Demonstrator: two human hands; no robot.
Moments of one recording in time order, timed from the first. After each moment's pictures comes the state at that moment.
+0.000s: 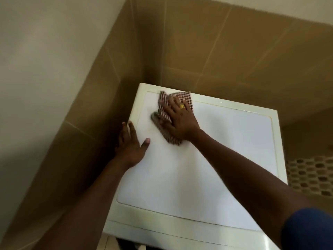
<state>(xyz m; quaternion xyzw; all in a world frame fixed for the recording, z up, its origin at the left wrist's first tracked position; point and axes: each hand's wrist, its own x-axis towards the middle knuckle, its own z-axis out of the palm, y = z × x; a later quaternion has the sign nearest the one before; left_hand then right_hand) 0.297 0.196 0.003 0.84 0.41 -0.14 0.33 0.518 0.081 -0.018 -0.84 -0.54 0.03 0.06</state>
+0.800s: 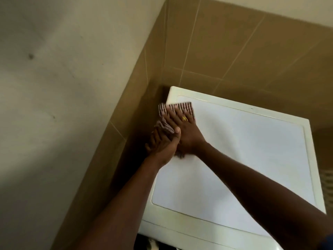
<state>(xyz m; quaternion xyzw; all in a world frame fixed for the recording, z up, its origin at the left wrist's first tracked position) 0.301 0.206 0.017 0.76 0.46 -0.11 0.44 0.425 0.141 -0.005 -0.81 -0.59 0.05 0.03</state>
